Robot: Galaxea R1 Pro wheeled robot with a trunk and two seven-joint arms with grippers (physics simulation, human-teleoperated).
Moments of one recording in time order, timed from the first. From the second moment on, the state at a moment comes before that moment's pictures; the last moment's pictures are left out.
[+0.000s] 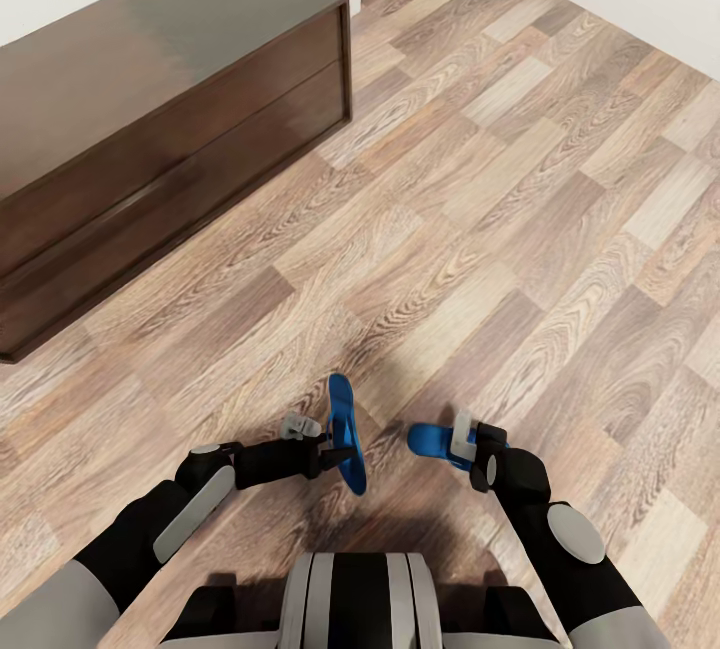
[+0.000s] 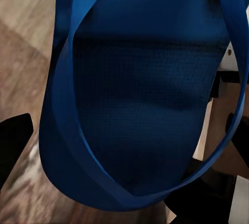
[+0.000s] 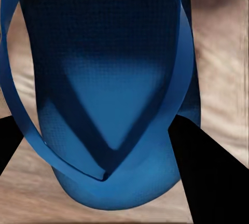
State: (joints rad) left arm -0.60 0.26 -0.60 -1.15 0.76 0.44 -0.53; right arm -0.47 -0.05 0.18 -1.28 1.33 0.43 0.76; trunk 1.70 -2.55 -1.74
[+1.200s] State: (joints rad) left arm -0.60 0.26 -0.60 -1.14 0.75 0.44 -0.53; right arm -0.47 -0.10 -0.04 -1.21 1.07 0.30 0.77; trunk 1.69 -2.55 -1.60
